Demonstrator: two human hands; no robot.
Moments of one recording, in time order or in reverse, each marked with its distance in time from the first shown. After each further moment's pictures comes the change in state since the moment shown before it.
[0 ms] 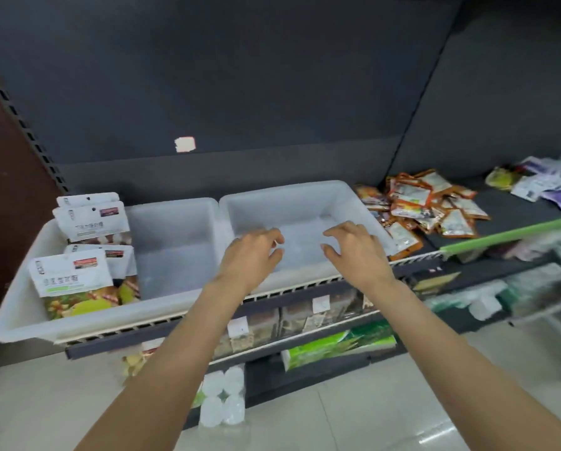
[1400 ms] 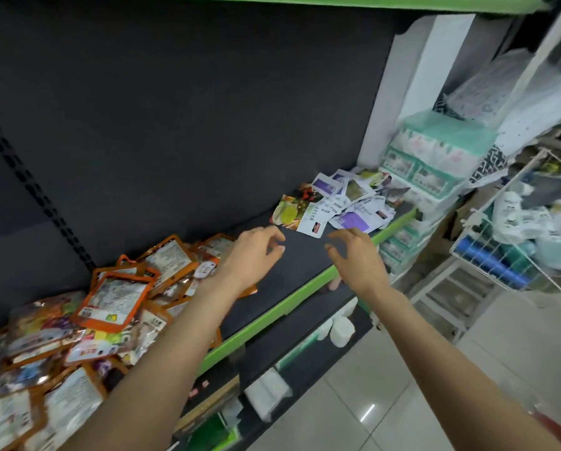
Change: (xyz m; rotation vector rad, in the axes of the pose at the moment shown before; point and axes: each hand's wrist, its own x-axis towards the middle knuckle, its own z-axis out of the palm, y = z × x) left_hand 0.416 0.550 0.300 -0.184 -0.194 0.342; right_hand 0.079 0.698 -0.112 0.236 0.153 0.522
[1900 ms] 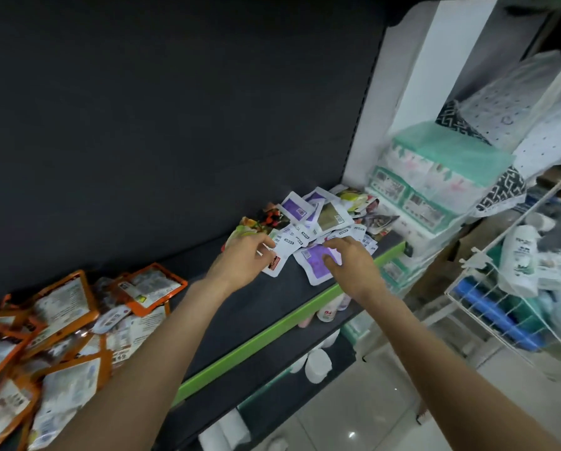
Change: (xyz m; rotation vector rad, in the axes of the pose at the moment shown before) left_hand 0.179 0.046 0.102 -0.128 -0.008 -0.164; right_hand 0.161 0.157 -0.029 0.000 -0.137 -0.083
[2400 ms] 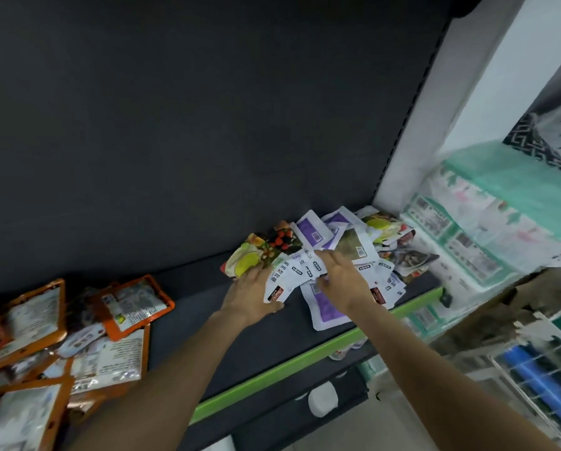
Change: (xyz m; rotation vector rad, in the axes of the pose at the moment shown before) left_hand 0.096 -0.051 0.084 0.288 -0.104 -0.175; right_hand 0.132 0.053 0.043 -0.160 -0.208 -0.167
